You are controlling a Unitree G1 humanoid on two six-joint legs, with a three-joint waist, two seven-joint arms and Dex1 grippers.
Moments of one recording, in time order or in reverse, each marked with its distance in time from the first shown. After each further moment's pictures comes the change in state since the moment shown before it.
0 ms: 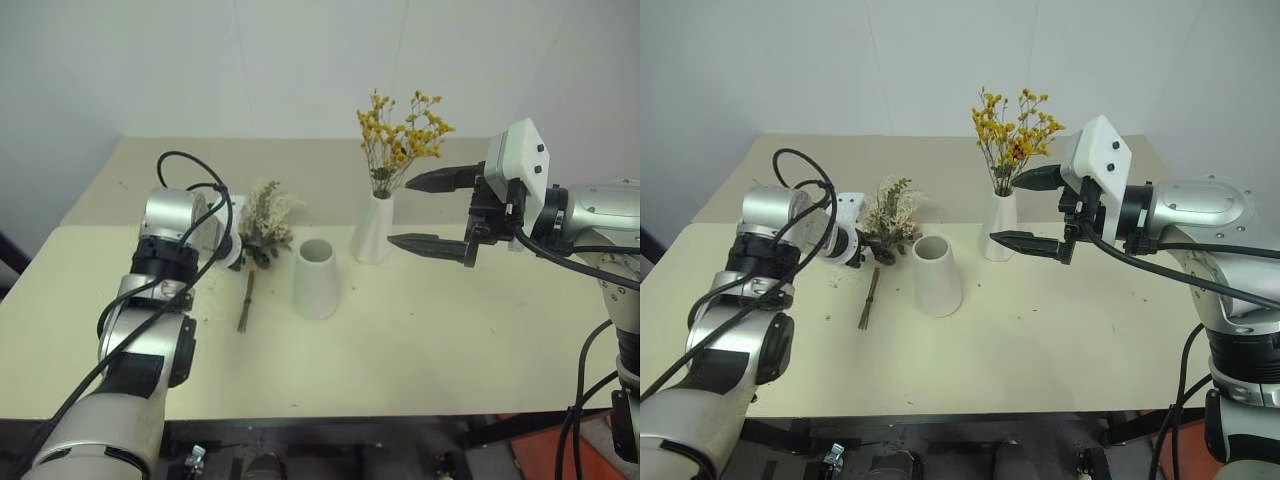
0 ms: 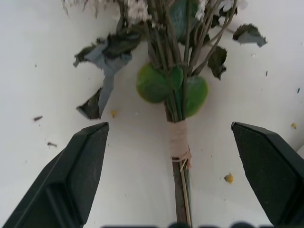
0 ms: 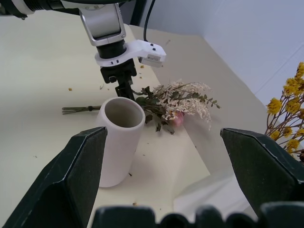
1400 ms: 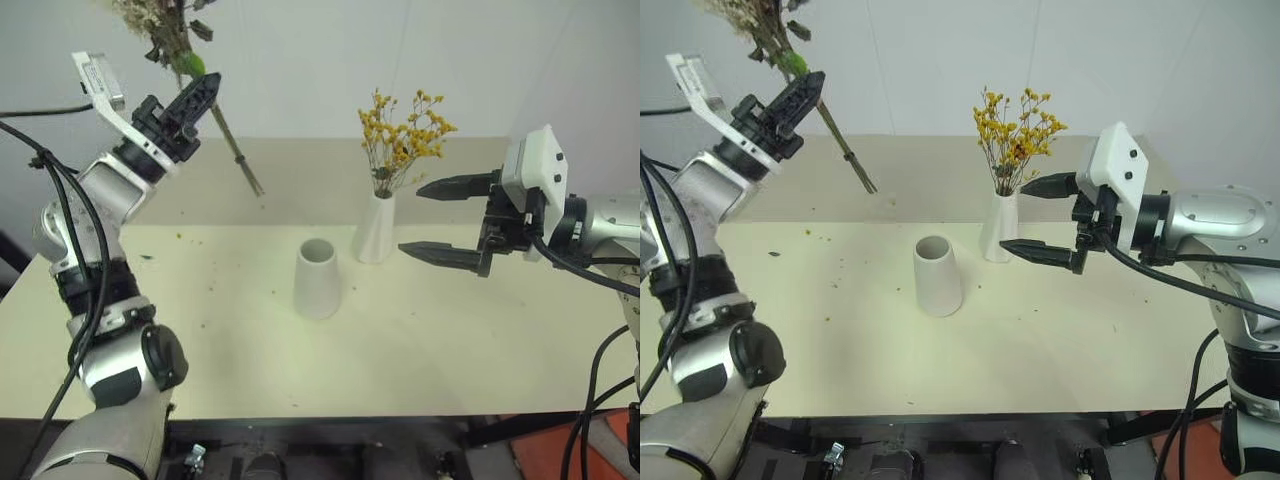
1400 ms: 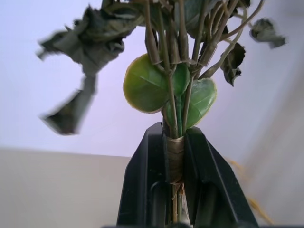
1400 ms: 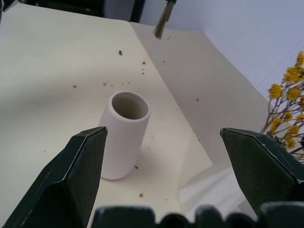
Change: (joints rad) left arm 0.212 0.022 0.556 -0.507 -0.584 -0.540 -0.386; right arm 0.082 -0.051 -0.063 -0.063 0.061 0.029 -0.004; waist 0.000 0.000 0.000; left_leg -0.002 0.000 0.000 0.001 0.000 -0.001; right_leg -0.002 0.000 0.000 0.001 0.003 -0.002
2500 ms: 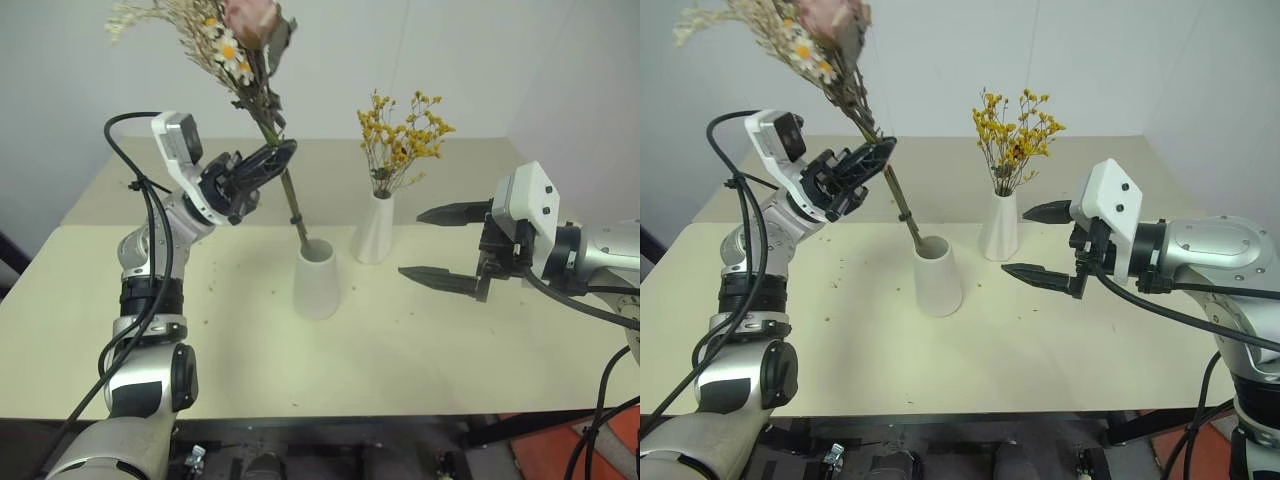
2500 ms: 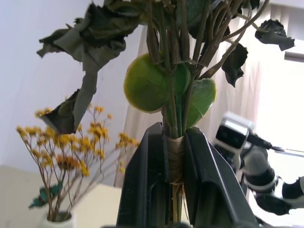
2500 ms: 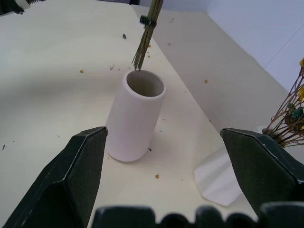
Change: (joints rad) left arm 0.014 -0.068 -0.259 0.293 0.027 -0.343 -0.626; right arm 0.115 -0.011 -0.040 -0.114 0.019 0.056 -0.068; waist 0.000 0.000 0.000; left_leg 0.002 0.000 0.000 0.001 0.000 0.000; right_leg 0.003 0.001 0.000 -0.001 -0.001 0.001
